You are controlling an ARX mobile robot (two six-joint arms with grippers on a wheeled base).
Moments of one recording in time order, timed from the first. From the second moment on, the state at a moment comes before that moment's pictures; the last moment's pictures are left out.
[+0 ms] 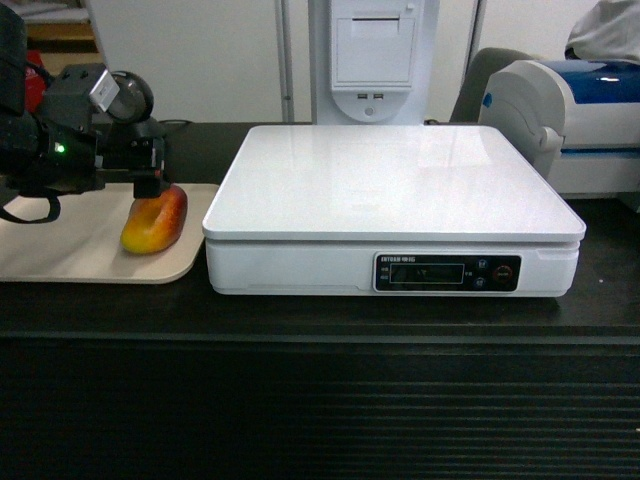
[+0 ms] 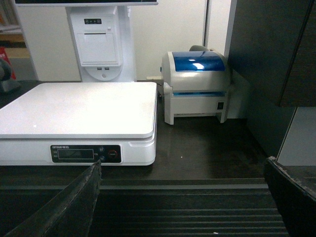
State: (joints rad) left arm 0.04 2.16 1.42 0.12 0.16 0.06; right arm 0.00 0.01 0.01 0.00 0.00 0.00
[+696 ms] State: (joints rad) left arm 0.02 2.31 1.61 -0.05 0.17 0.03; right arm 0.00 0.01 0.01 0.00 0.00 0.00
